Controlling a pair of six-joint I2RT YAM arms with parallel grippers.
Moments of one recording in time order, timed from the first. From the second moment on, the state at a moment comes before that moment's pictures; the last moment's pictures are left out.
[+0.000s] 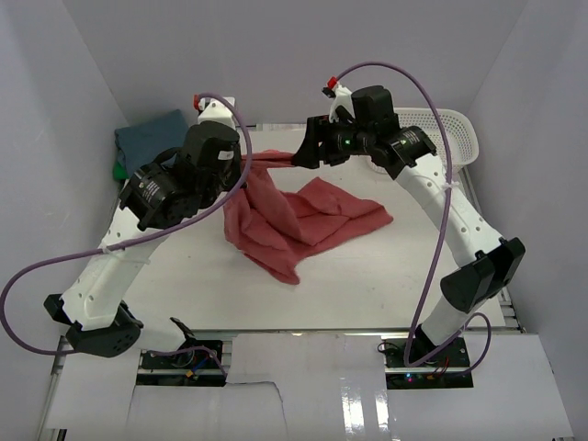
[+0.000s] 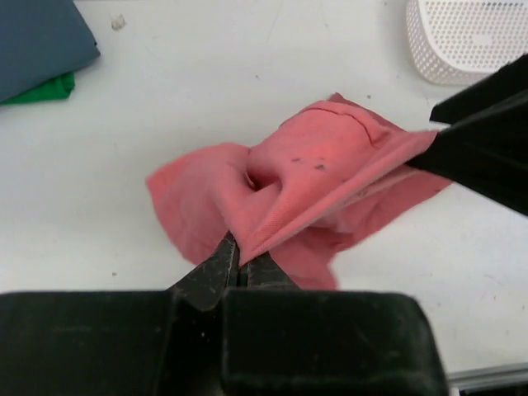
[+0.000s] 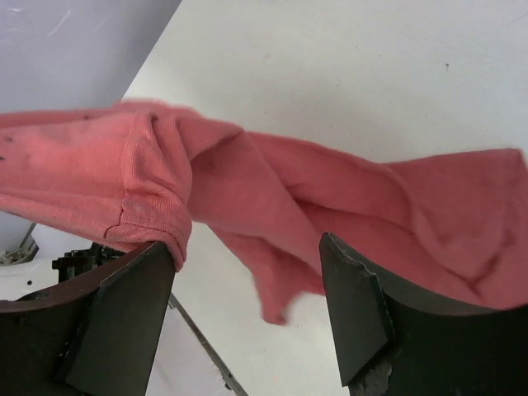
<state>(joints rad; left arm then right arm) -0.77 1.37 1.93 -1.11 -0.56 -0.41 0.56 1.66 1.88 -0.74 -0.41 0.28</state>
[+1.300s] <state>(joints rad) -0.70 1.27 1.73 -1.19 -0.63 -0.50 0.20 2.19 1.96 -0.73 -0.55 0.24</state>
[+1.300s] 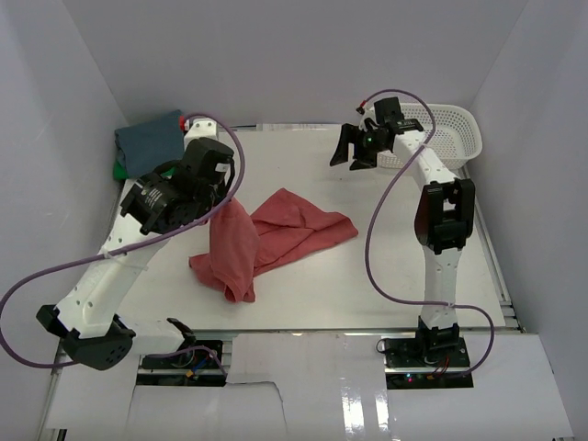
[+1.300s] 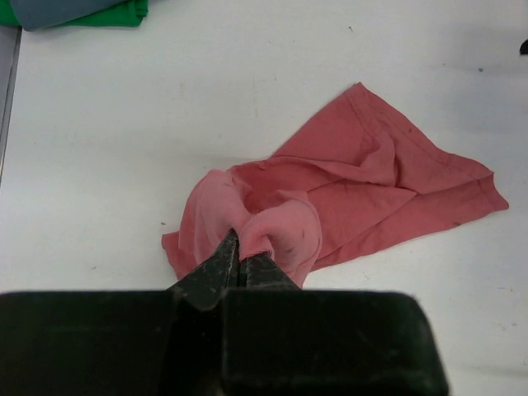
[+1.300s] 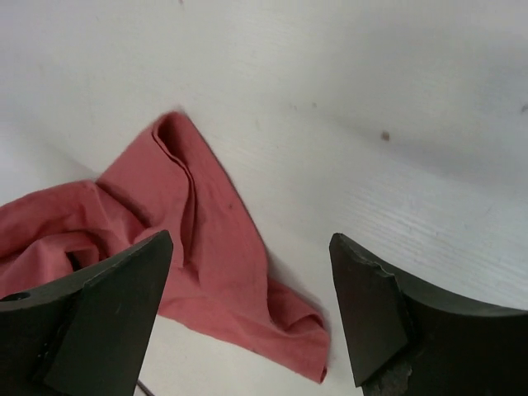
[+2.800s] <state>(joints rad) -0.70 1.26 1.67 -1.18 -0.56 -0.54 0.55 2.13 1.78 -0.70 -0.45 0.15</state>
